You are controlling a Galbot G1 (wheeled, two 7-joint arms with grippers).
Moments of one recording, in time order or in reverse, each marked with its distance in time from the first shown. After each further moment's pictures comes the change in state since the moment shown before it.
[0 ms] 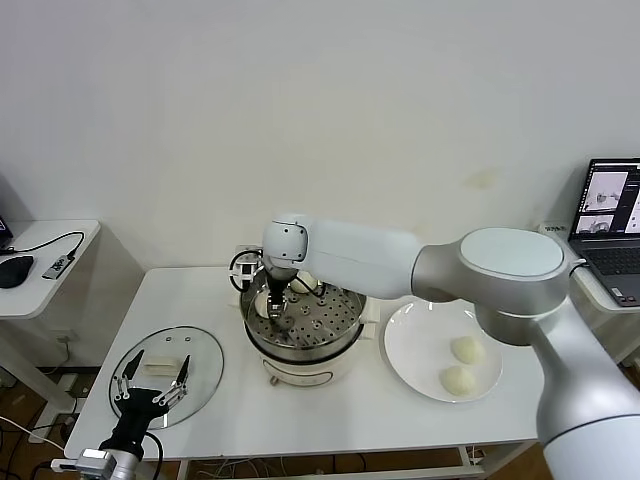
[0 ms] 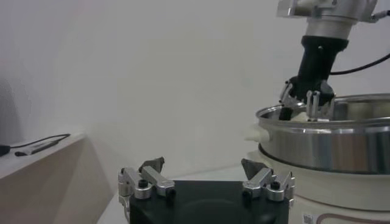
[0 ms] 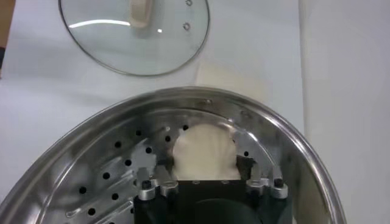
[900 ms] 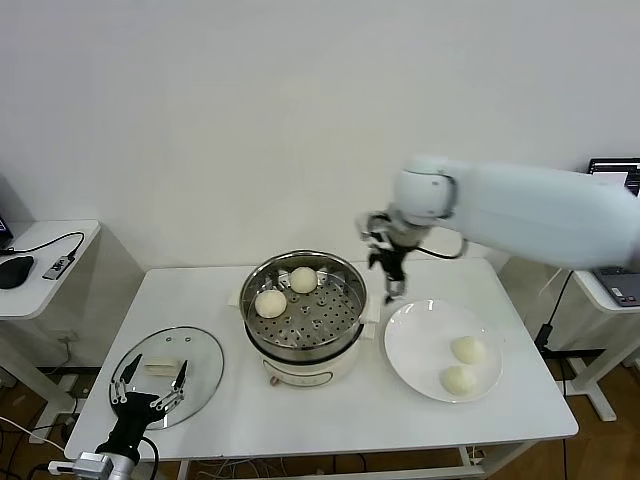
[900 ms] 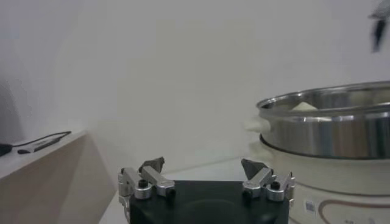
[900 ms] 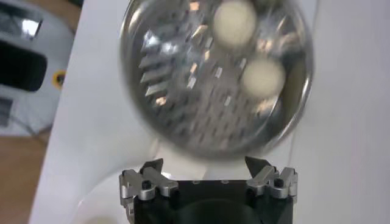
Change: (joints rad) left arm 0.019 0.017 -0.005 0.008 0.011 0.000 0.001; right arm 0.264 -0.714 -0.145 0.546 -0.225 0.186 -0.277
